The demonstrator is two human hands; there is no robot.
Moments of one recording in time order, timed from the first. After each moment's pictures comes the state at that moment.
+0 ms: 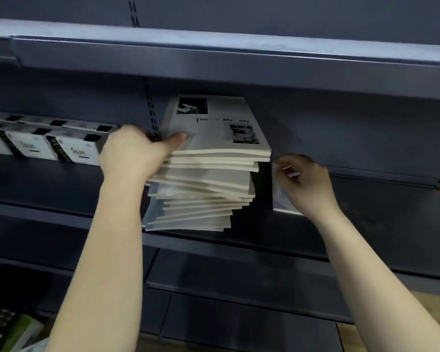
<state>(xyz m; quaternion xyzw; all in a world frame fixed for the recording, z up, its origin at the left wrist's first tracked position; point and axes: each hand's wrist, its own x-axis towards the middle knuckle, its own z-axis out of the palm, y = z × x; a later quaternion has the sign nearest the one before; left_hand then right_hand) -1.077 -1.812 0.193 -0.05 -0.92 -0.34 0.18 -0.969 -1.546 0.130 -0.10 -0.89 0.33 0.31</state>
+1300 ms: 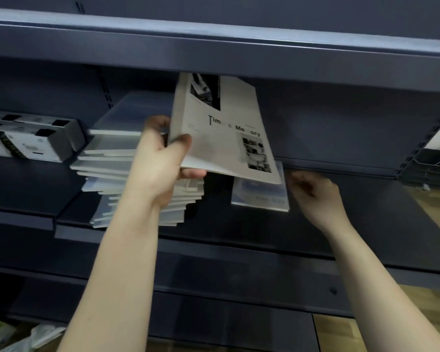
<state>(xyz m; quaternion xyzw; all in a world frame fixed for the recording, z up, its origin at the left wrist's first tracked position) -0.995 -1.694 0.183 -0.16 -0.64 -0.75 0.00 -0.902 -1.444 0.103 -0.19 -0.87 0.37 0.25</state>
